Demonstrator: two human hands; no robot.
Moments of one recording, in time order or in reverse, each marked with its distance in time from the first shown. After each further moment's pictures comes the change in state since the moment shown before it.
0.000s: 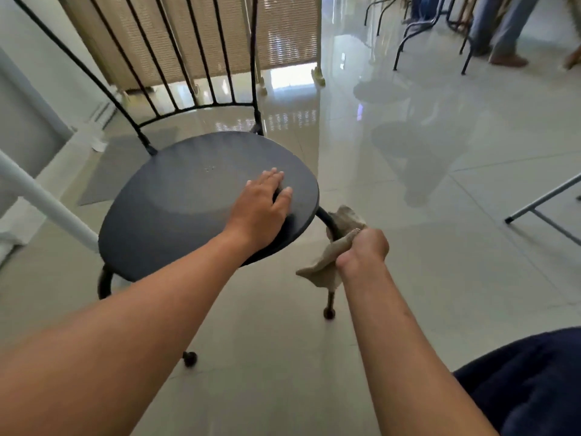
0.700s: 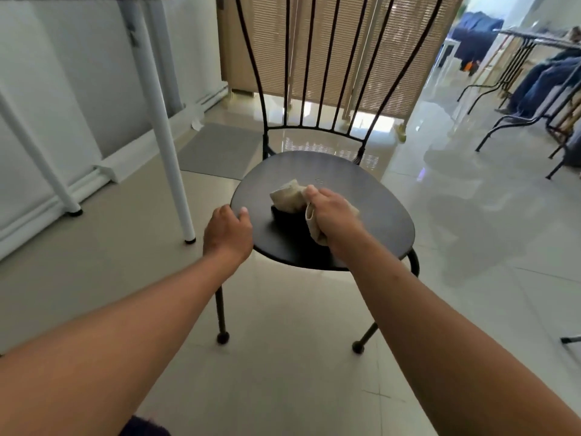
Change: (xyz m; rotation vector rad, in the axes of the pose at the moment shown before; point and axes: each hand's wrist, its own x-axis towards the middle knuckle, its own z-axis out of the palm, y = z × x) left_hand -0.095 -0.140 -0.072 -0.163 0.494 -0.725; right_hand -0.055 0.110 0.114 -1.360 -0.700 -0.624
